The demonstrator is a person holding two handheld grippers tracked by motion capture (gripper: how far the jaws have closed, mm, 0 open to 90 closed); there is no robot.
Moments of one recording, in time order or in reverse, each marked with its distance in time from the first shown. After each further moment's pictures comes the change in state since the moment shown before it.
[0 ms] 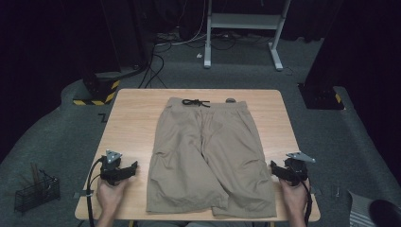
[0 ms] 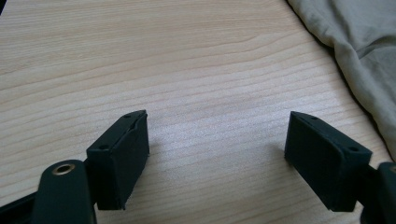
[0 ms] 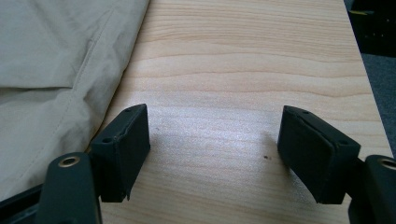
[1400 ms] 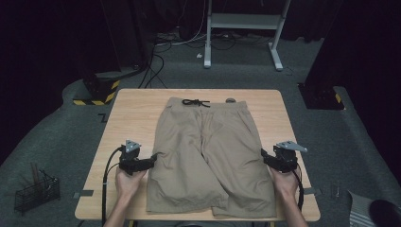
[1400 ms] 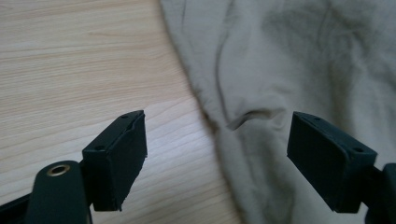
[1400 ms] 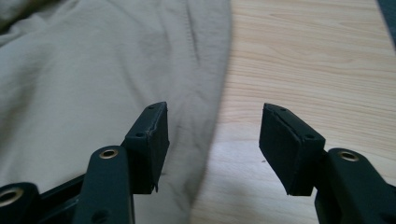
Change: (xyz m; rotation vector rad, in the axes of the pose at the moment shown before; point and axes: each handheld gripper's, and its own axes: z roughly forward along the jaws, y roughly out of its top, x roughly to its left) left arm -0.055 0.046 0.007 -0.031 -0.139 0.022; right arm 0.029 0.039 0.001 -0.105 0.136 -0.048
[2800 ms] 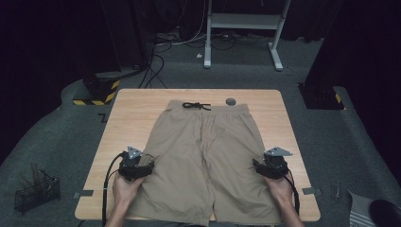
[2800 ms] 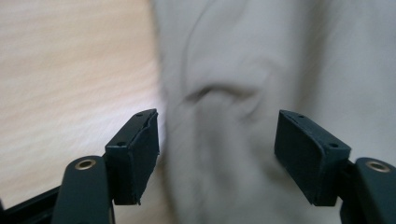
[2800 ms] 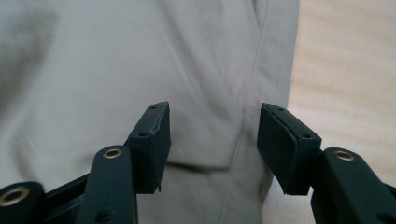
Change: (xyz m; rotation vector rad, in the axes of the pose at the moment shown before) left arm -0.004 -0.016 0.001 0.058 0.023 0.066; right arm 0.024 -0.019 0.012 0.114 0.039 -0.151
